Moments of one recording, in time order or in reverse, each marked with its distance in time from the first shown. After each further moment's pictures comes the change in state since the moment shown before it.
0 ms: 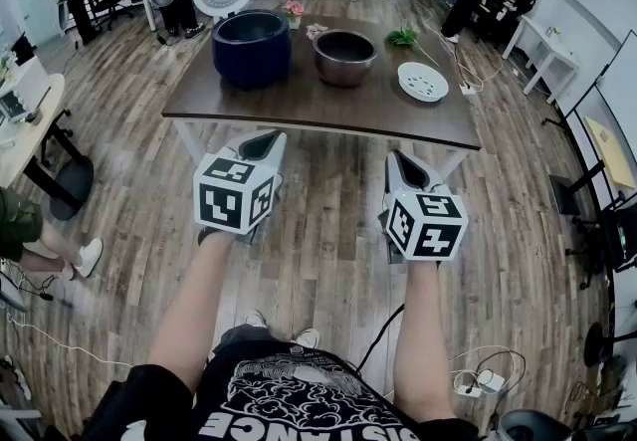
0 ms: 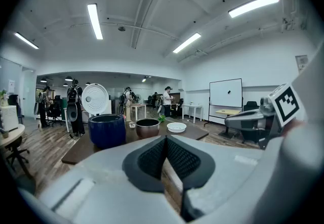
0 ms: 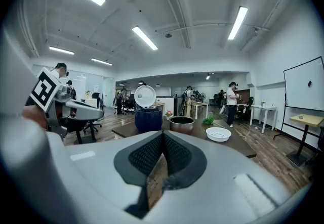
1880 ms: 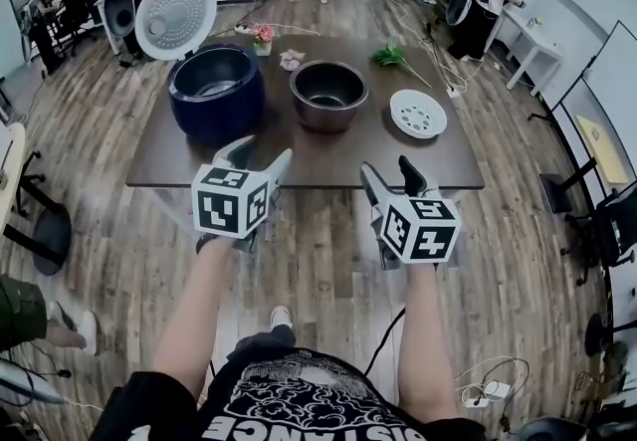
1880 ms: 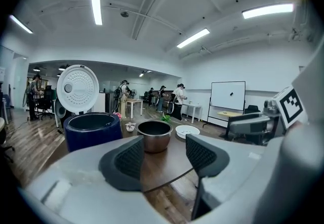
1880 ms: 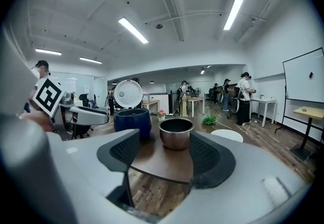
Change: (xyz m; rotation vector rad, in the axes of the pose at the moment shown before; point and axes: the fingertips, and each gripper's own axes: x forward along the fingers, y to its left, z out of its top) left arm 0.197 0.125 0.034 -0.059 0.036 -0.073; right arm 0.203 -0.057 0.032 0.063 0.044 -0.044
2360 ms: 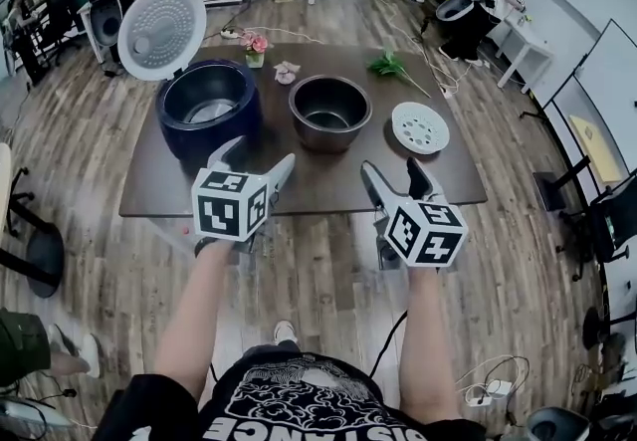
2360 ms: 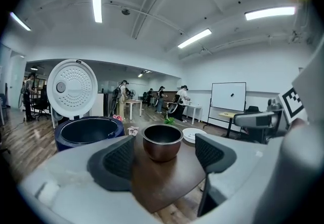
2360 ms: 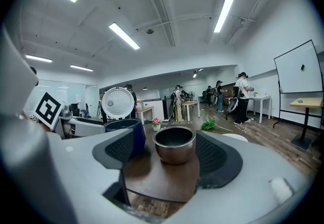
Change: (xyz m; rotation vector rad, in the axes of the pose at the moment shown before) left arm 0.056 0.063 0.022 -0.001 -0.006 -0.023; right arm 0.065 -0.008 0.033 0.077 -0.071 -0.058
